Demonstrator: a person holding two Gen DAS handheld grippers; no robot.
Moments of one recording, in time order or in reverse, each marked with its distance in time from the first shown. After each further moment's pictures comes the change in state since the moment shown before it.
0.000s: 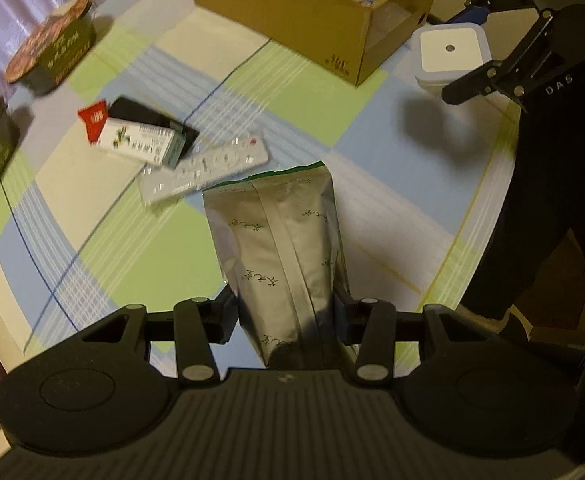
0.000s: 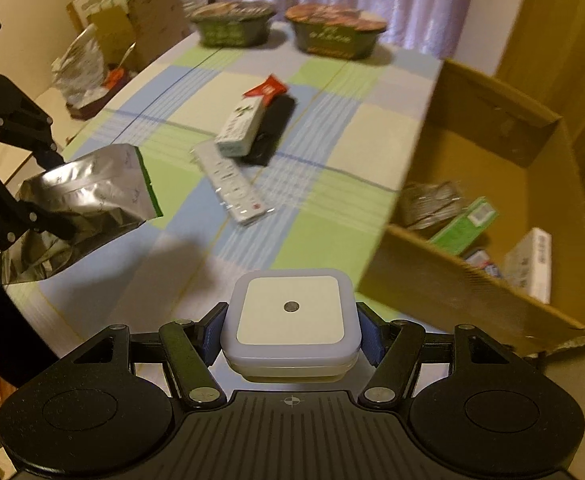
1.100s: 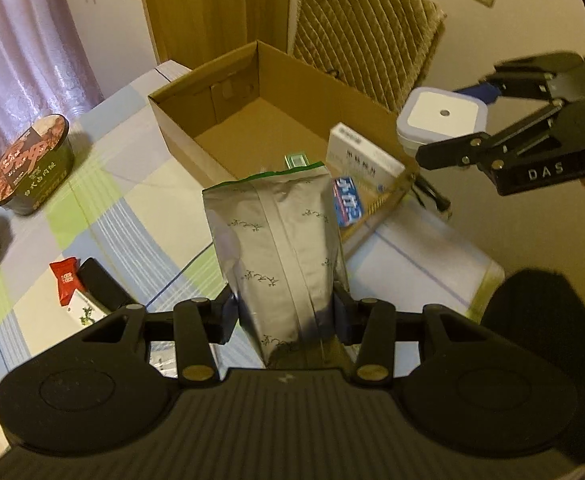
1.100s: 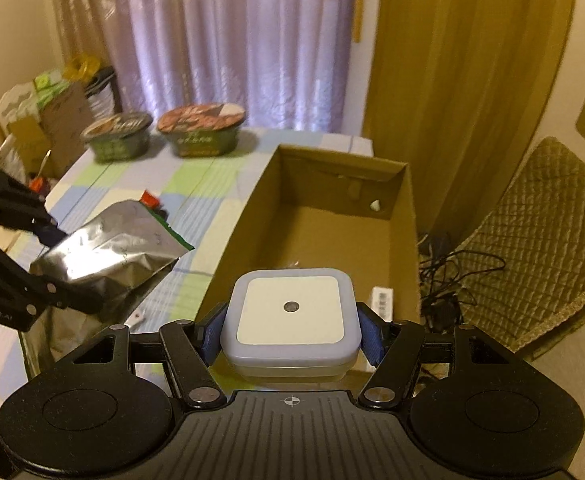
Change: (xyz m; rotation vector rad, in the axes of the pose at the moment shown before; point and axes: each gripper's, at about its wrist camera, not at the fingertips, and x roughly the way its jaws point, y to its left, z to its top) left arm -0.026 -0.019 0.159 -0.202 -0.289 -0.016; right arm -0.087 -0.112 0.025 0.197 -0.228 -0.175
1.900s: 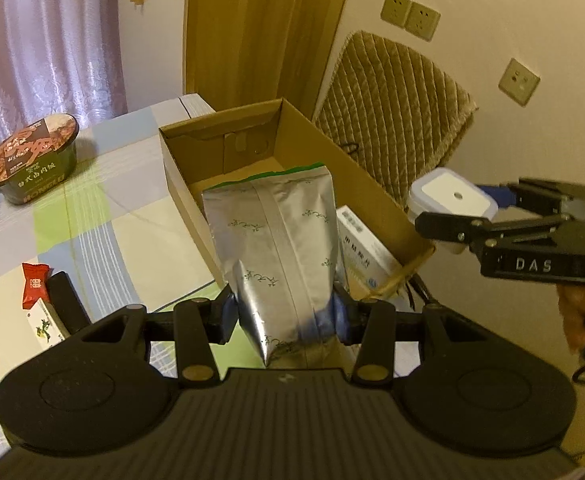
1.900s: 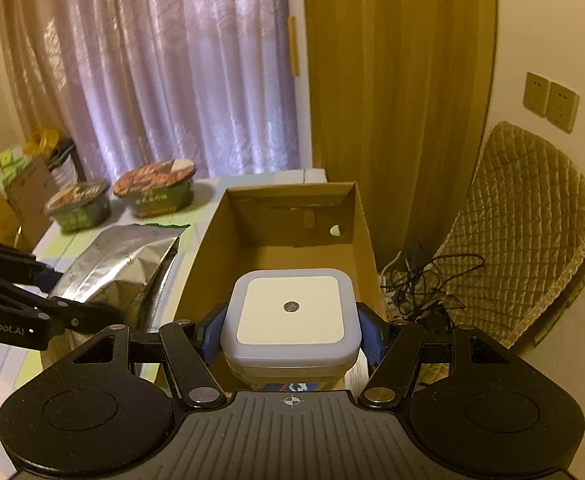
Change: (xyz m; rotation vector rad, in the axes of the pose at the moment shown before) left arm 0.015 -0.007 0.026 -0.264 -0.212 0.020; right arm 0.002 -0.038 -0.013 0.181 -0.153 -0.051
